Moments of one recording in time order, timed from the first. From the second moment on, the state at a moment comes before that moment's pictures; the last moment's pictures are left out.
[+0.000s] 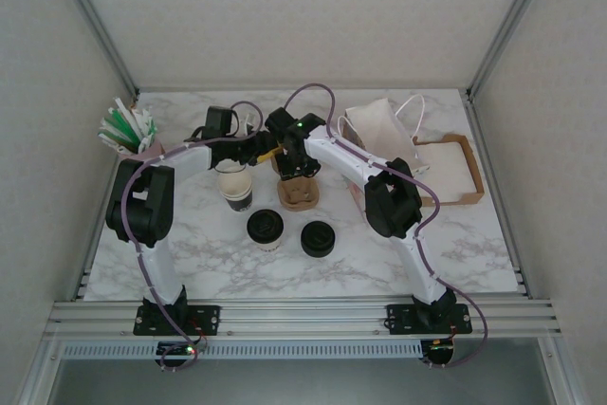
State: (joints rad) left arm -0.19 1.90 1.21 -0.09 0.75 -0.74; right arm 0.78 2.28 2.07 -1.11 0.05 0.41
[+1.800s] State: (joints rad) left arm -0.20 1.90 1.21 -0.11 0.75 -0.74; right arm 0.76 2.28 2.07 -1.11 0.02 0.41
